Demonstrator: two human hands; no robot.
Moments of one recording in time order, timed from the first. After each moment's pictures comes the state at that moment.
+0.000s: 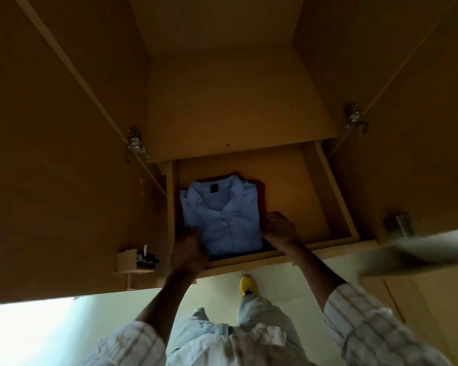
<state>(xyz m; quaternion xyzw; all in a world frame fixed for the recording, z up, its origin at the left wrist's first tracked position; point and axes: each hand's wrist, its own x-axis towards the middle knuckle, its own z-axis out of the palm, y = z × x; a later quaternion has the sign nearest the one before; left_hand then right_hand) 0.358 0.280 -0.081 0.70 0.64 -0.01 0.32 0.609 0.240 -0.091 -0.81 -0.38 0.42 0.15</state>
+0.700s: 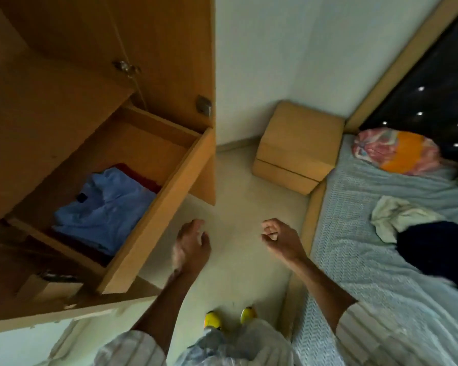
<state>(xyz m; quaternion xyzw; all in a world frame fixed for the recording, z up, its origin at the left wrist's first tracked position) 0.358 0.108 -0.063 0.92 0.20 0.03 0.33 0.434 -0.129 -0.064 -0.90 -0.02 0.22 0.38</state>
